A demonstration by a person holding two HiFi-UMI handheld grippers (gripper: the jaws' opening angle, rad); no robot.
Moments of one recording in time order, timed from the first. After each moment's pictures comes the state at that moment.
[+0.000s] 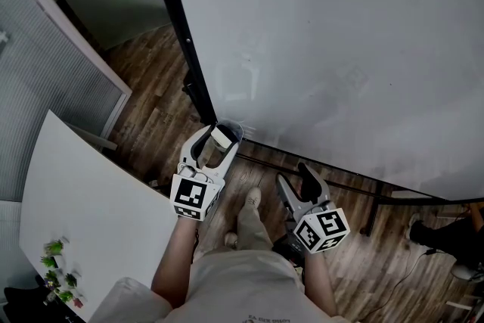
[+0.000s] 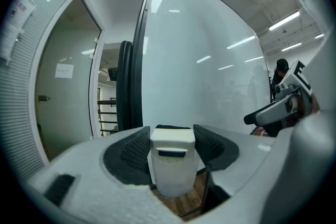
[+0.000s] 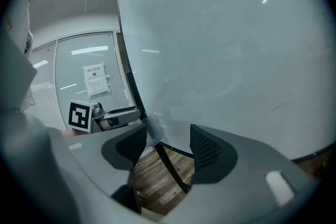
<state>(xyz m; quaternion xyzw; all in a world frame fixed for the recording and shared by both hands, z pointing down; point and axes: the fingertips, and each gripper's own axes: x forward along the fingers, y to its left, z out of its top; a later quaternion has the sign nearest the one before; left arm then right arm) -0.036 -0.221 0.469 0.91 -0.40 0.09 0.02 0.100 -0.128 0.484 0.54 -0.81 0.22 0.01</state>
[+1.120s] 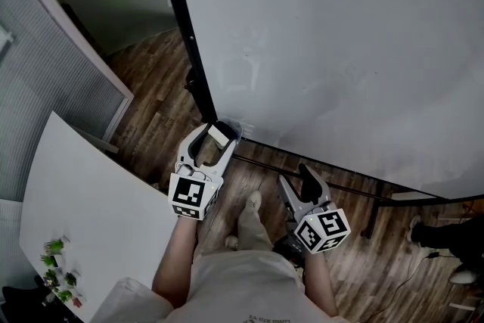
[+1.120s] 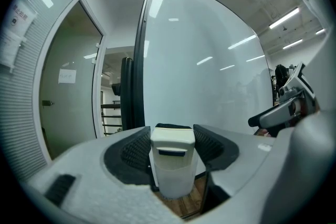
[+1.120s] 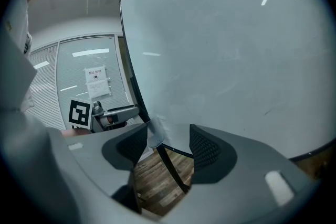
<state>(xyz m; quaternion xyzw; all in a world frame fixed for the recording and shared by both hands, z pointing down) -0.041 -0.212 0.445 0.90 -0.42 0.08 0.01 0.102 -0.113 0.473 0.54 -0.81 0.21 0.00</state>
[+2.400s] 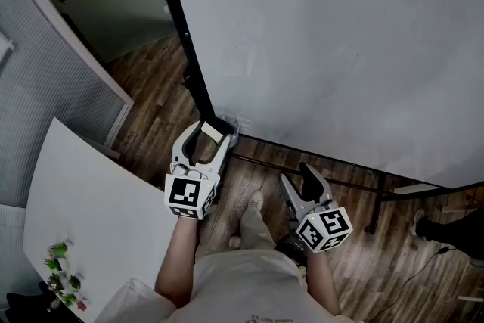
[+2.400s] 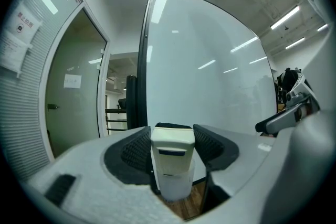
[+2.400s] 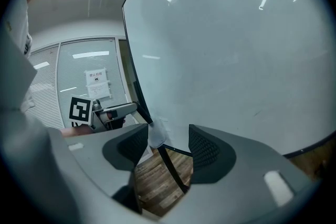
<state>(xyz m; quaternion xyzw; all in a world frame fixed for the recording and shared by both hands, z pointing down) -0.049 -0.197 0.419 0.90 -0.44 0.06 0.00 0.106 -0.088 0.461 0.55 -0.81 0.20 -0.01</state>
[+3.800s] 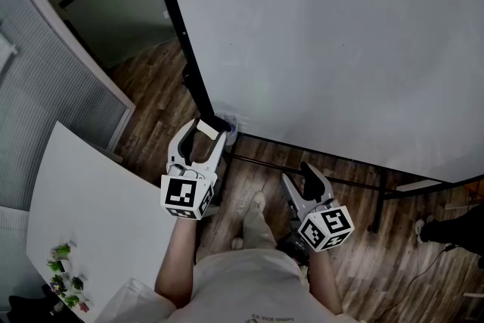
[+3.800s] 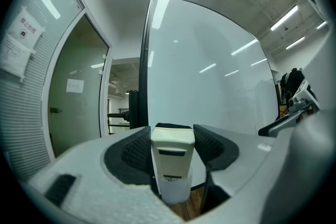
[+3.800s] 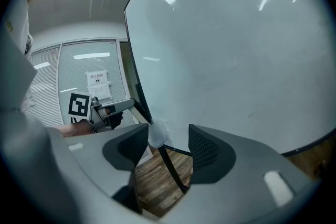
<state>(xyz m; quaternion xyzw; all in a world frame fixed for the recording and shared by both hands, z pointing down) -0.054 -0.185 0.394 0.89 -0.45 0.04 -0.01 0.111 -0.073 0.455 0.56 -0.81 0.19 -0.02</state>
